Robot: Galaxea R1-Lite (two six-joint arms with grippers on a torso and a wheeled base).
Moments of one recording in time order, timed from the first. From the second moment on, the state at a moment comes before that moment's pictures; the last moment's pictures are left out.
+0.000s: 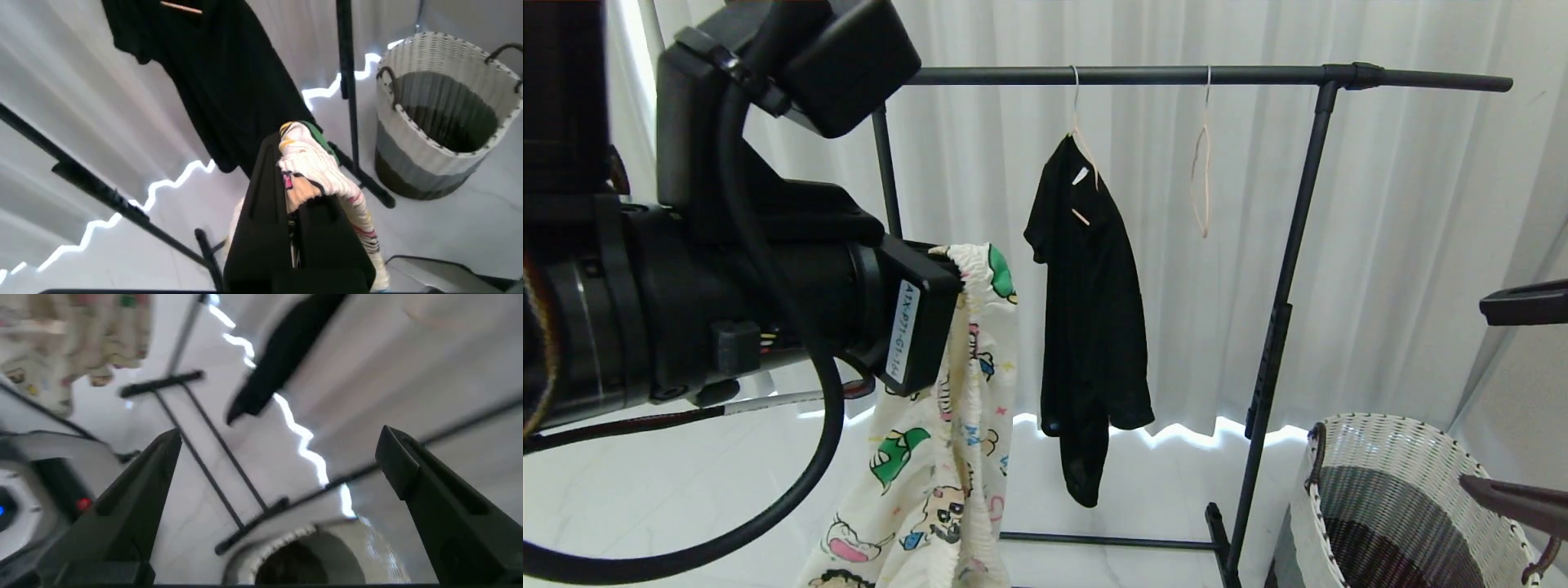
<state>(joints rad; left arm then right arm) -0.86 1.38 -1.25 0.21 0.26 0.15 1.04 1.06 -1.18 0.52 -0.19 -0.30</state>
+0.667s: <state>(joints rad) -0.70 1.22 -1.00 0.21 0.29 0.22 0.50 1.03 -1.03 0.73 -0.55 -0.30</state>
